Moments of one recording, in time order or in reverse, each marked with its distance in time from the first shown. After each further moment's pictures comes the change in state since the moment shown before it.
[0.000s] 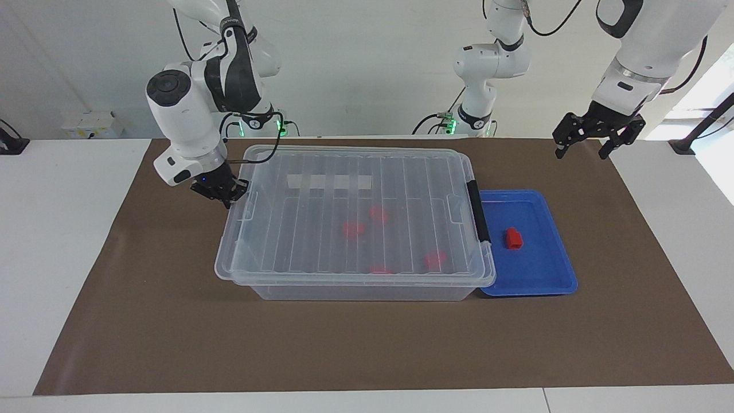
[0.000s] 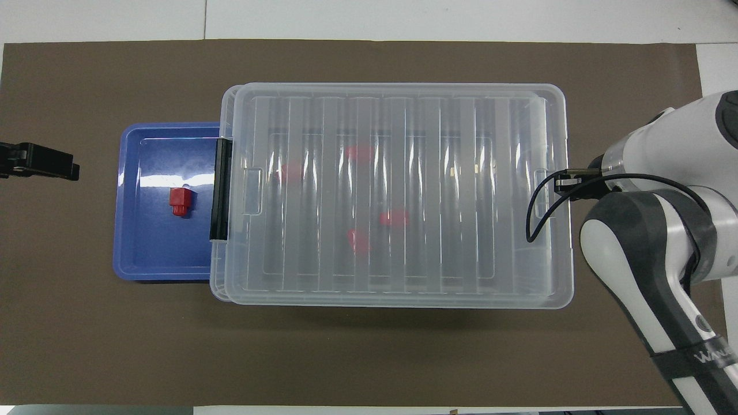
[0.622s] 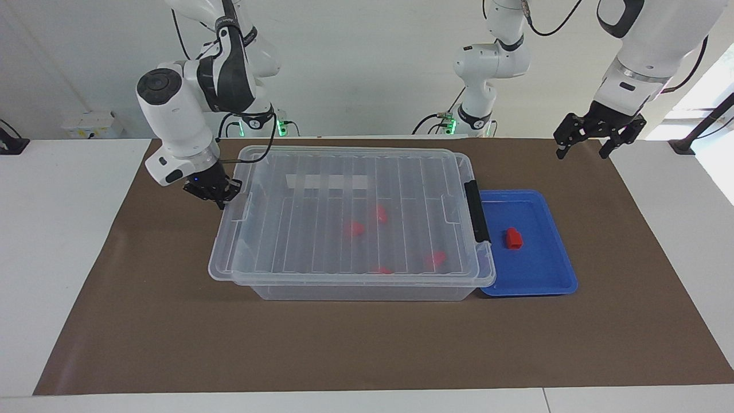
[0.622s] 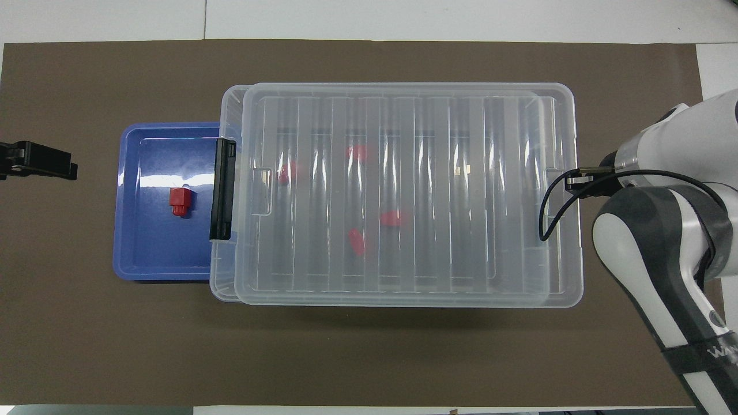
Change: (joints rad) left arm 0.001 0.001 0.002 0.001 0.001 0.000 -0.009; right arm 0.000 0.000 -0.013 0.009 -0.002 0.000 -0.015
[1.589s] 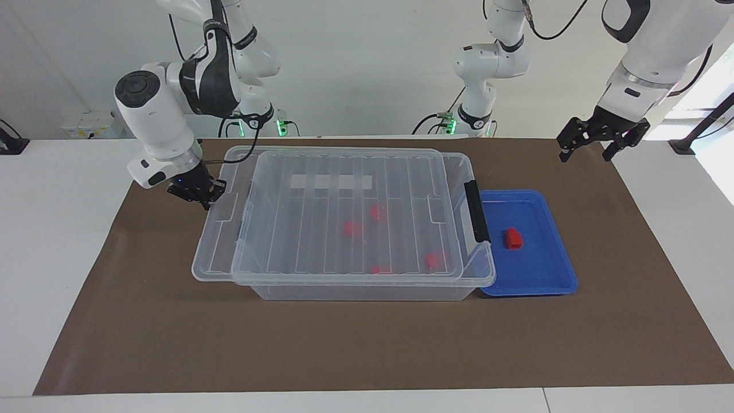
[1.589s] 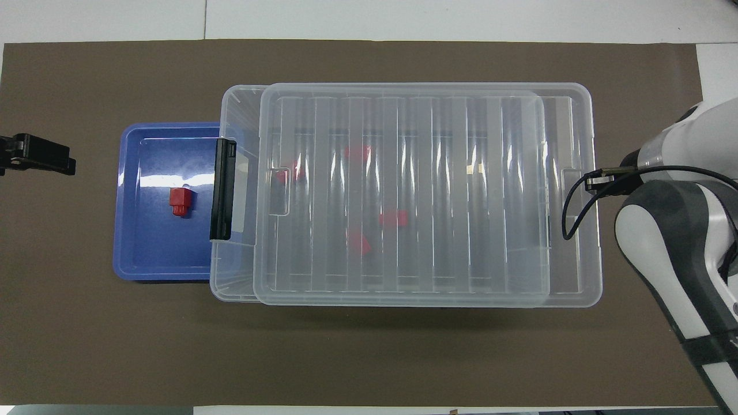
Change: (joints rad) left arm 0.001 0.035 0.004 0.043 0.007 -0.032 -0.024; right arm 0.000 0.003 -0.068 0.001 -0.005 -0.004 -0.117
